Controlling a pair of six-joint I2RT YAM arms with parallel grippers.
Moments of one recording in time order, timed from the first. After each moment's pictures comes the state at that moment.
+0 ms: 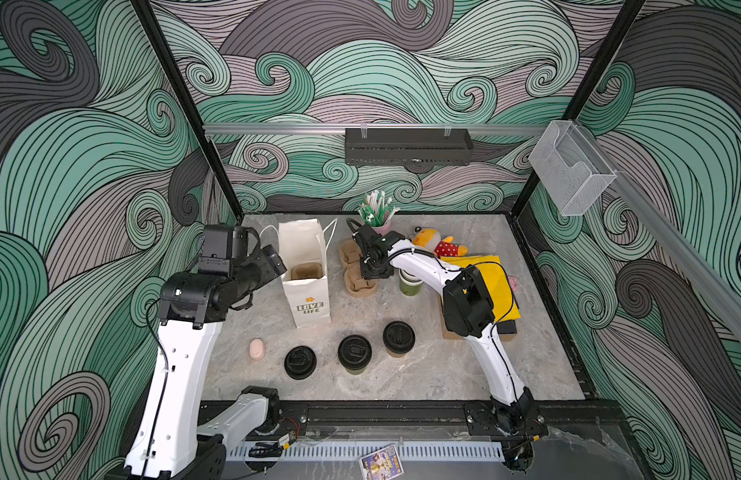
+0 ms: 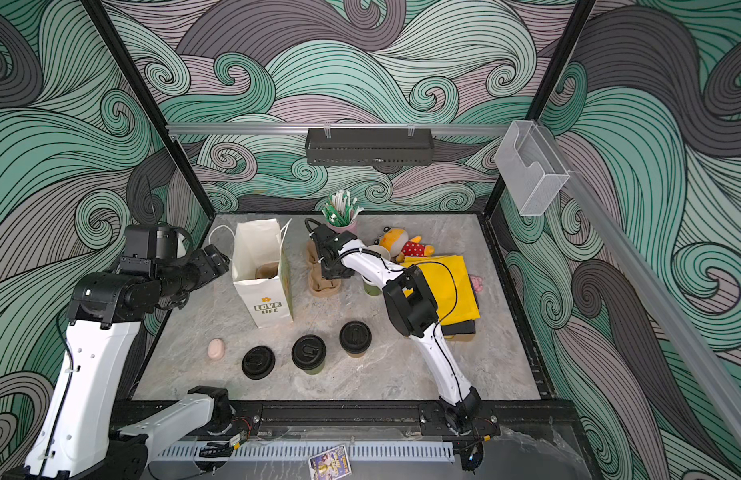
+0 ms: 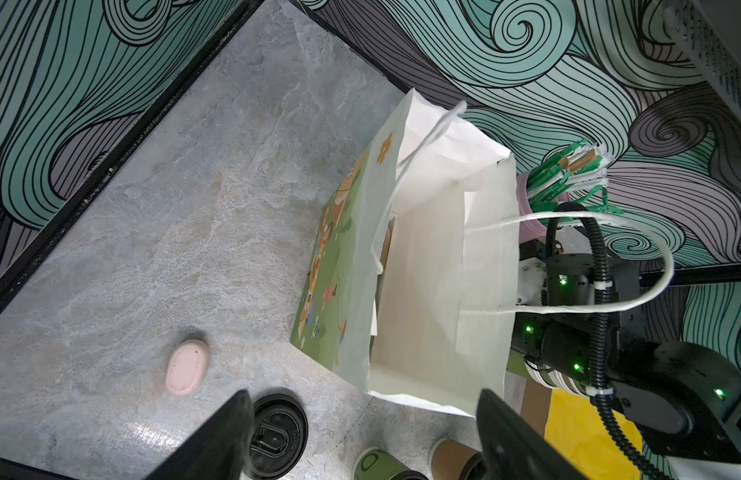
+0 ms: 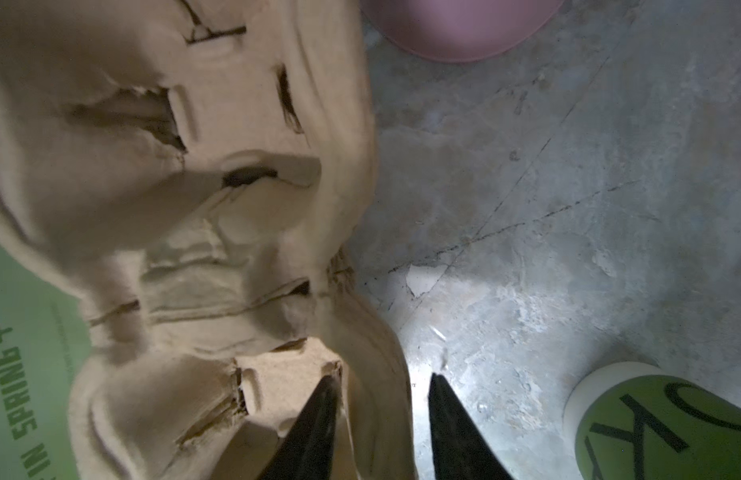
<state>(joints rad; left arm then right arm) -0.11 1.07 1.56 -1.31 -0.08 -0.63 0.73 2.35 2.08 -1.00 0.11 0.57</state>
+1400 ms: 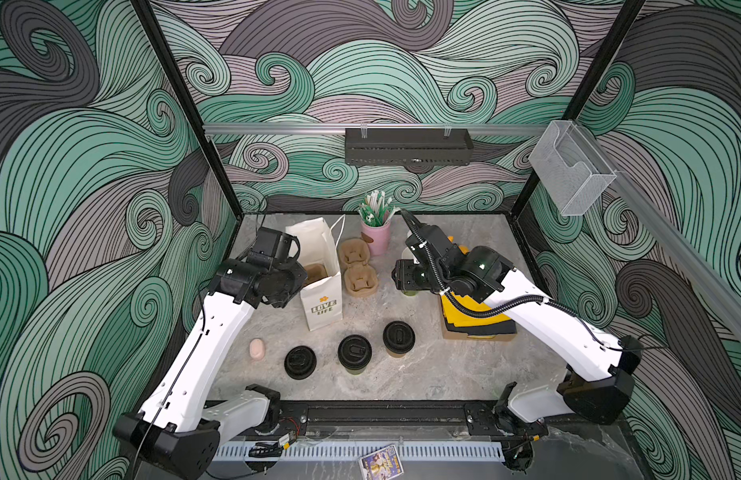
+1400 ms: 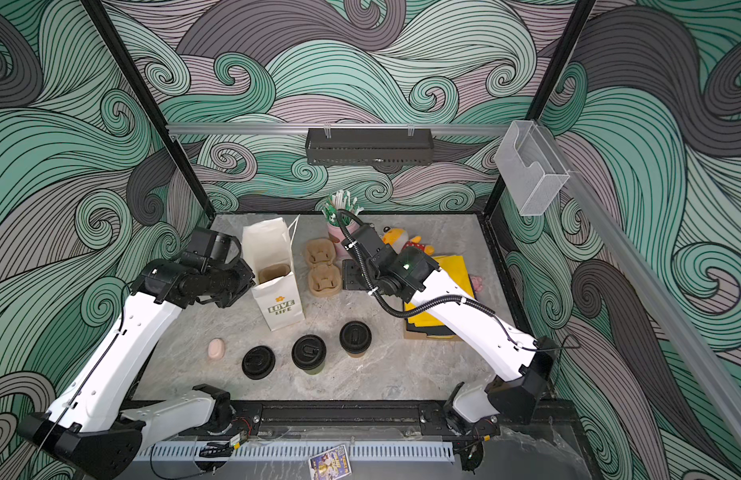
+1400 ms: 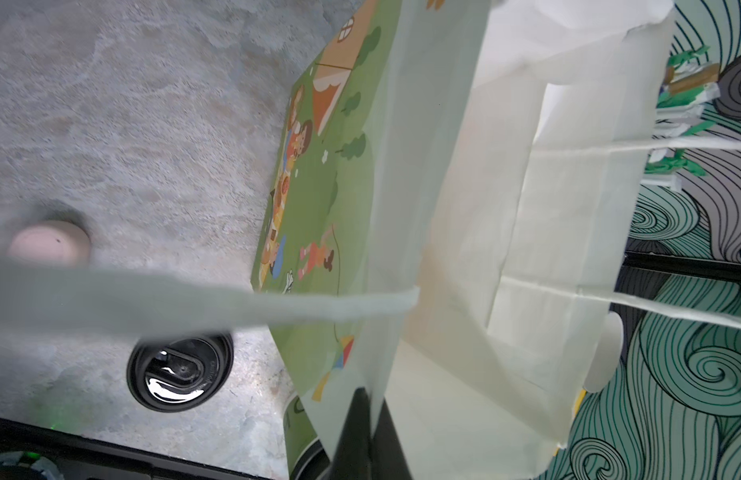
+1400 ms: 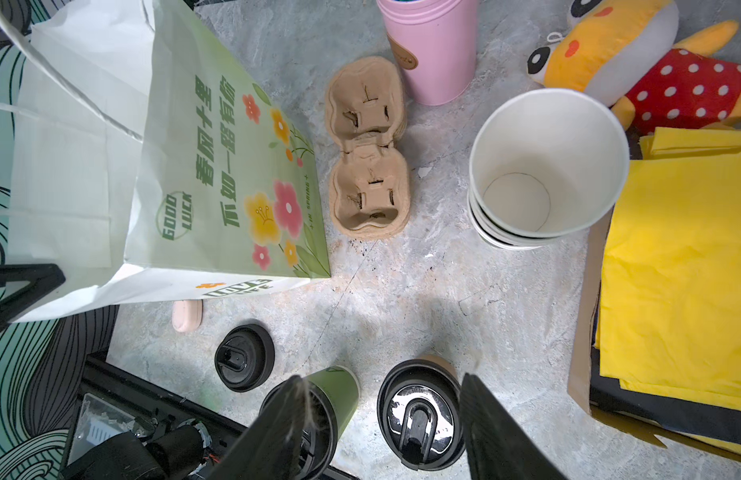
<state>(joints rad) -0.34 1.14 1.35 -1.20 -0.02 -1.06 0.86 1.45 1.61 -1.06 0.17 0.68</state>
